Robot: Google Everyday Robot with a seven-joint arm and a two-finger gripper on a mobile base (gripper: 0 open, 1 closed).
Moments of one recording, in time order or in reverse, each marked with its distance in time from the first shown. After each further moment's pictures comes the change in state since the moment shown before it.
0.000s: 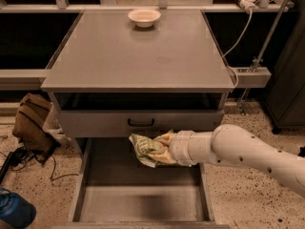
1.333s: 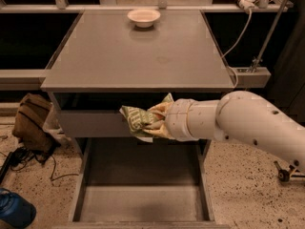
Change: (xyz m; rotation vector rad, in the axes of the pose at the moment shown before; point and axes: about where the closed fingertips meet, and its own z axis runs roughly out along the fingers) arm -0.122 -0.023 -0.073 0.118 0.015 -0.266
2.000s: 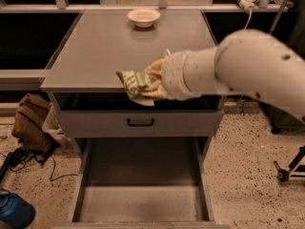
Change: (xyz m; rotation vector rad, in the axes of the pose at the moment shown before) arm -0.062 -0.076 -0.034 0.071 0.063 -0.226
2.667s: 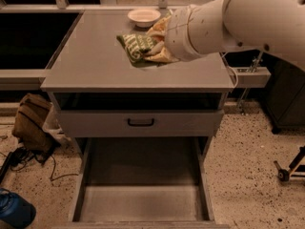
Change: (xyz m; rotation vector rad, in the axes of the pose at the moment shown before) arm -0.027 -0.085 -0.022 0.081 0.007 -0.105
